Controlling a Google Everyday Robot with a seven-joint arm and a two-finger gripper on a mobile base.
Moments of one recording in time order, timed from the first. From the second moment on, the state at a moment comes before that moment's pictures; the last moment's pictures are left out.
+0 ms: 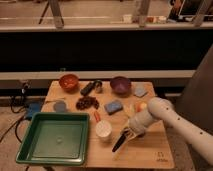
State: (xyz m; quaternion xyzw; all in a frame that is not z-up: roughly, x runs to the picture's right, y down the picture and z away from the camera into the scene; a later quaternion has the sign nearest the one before) arm 0.109 0.248 0.764 -0.23 -0.42 -0.27 0.83
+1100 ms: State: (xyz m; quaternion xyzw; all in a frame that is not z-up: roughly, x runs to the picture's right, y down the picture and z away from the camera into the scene) arm 0.138 0.308 0.709 -0.28 -0.40 -0.23 0.84
